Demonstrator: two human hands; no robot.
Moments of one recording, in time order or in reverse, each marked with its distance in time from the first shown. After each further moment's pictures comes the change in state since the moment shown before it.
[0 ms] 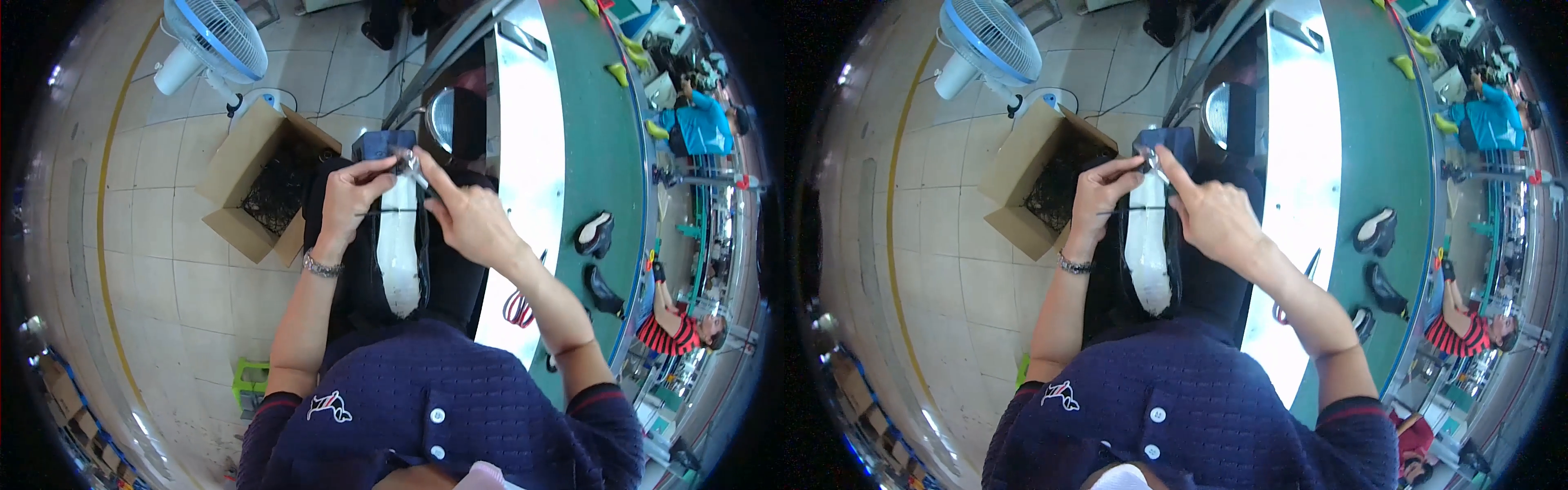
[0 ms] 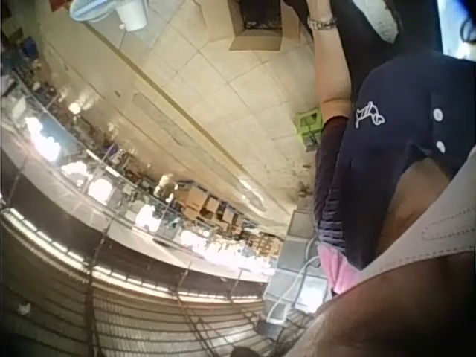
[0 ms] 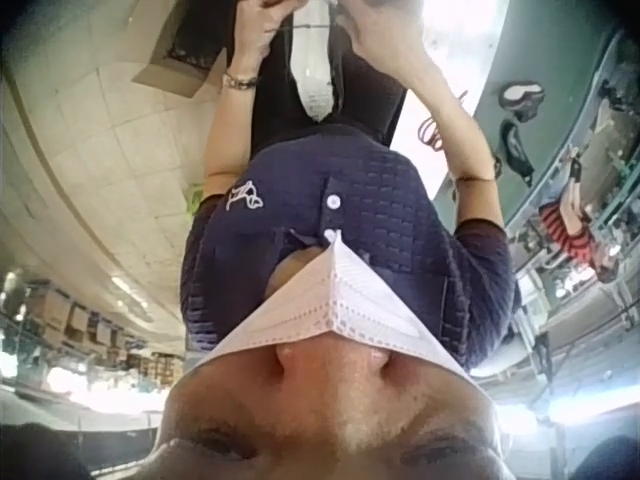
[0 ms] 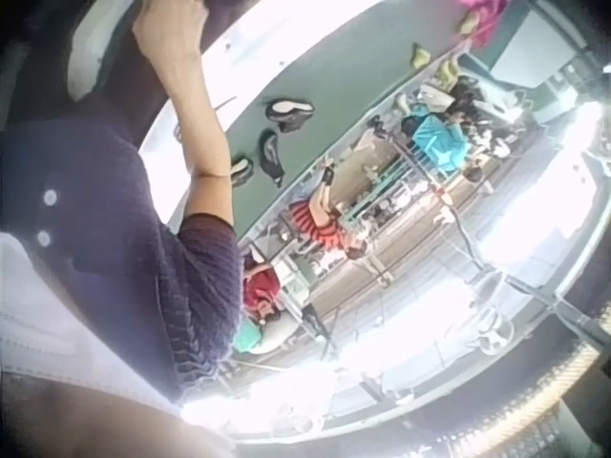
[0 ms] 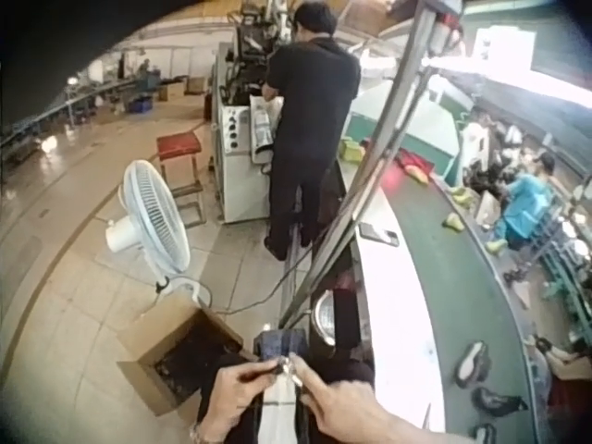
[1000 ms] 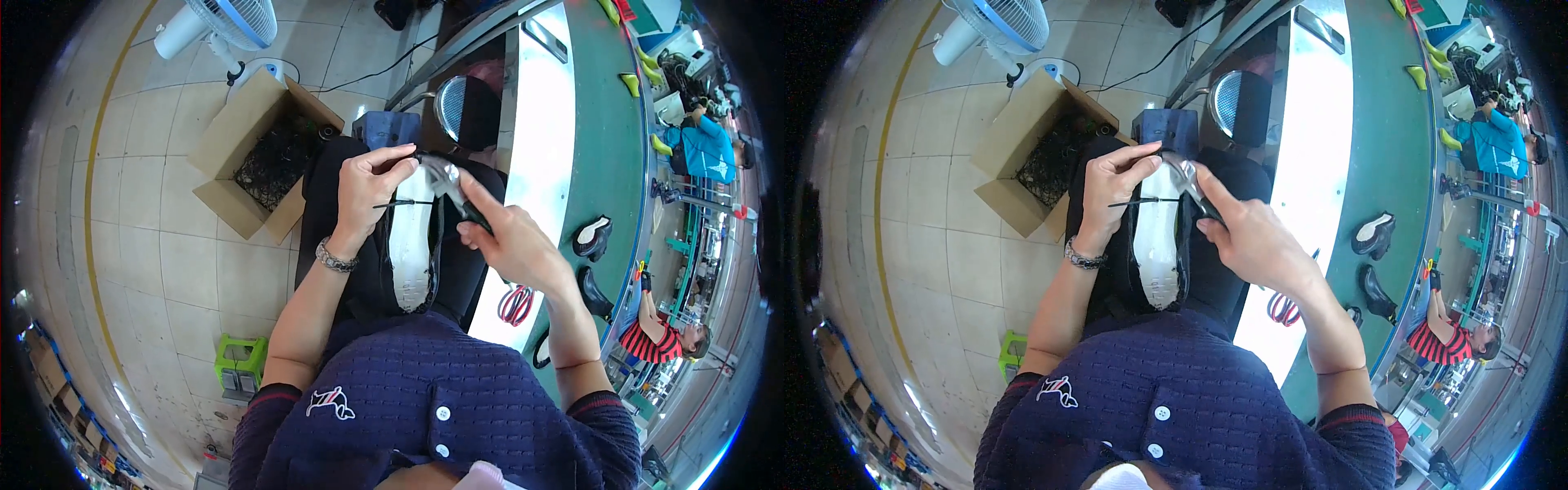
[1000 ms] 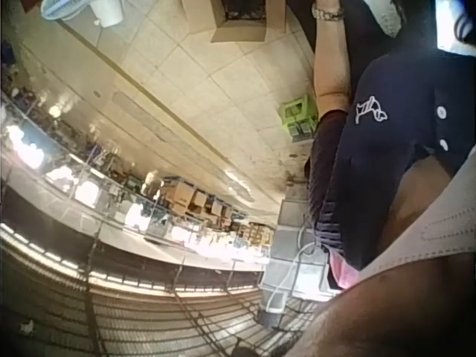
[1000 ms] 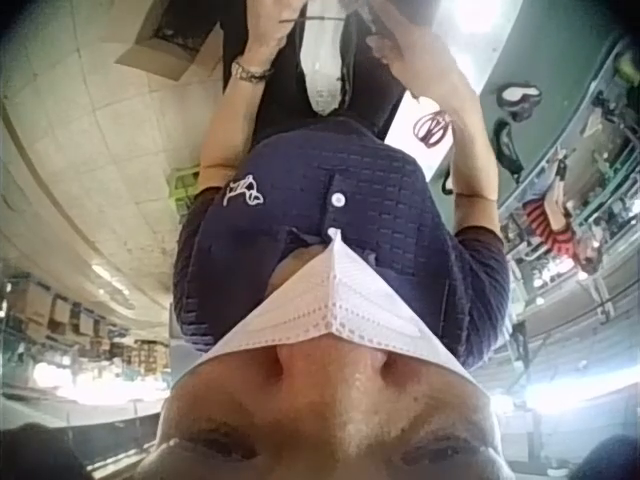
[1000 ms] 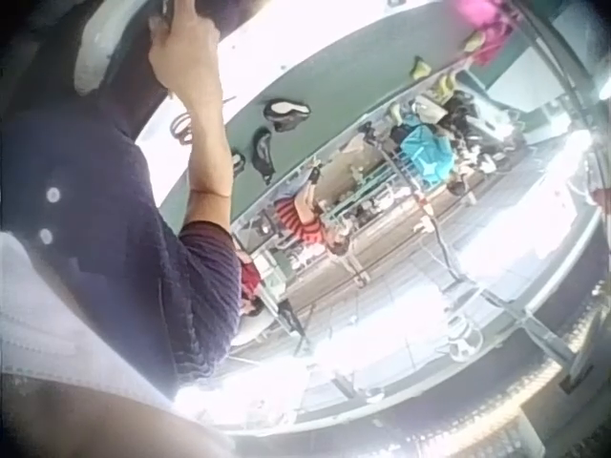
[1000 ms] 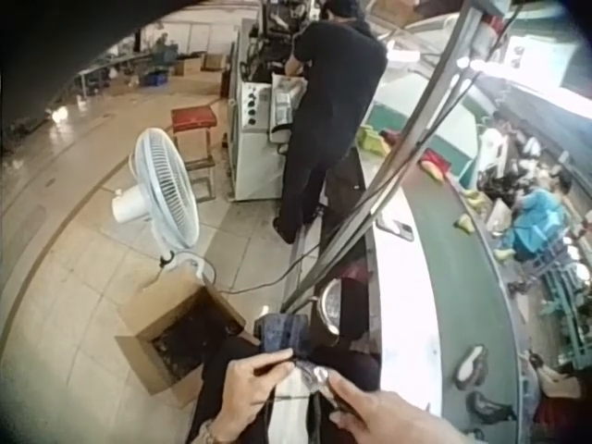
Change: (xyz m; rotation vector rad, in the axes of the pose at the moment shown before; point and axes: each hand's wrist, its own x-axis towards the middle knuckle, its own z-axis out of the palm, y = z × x) left_hand -0.006 -0.003 0.011 0.057 0.108 0.041; right_hand -0.020 -0.013 -0.038 0.269 -0.355 0.174
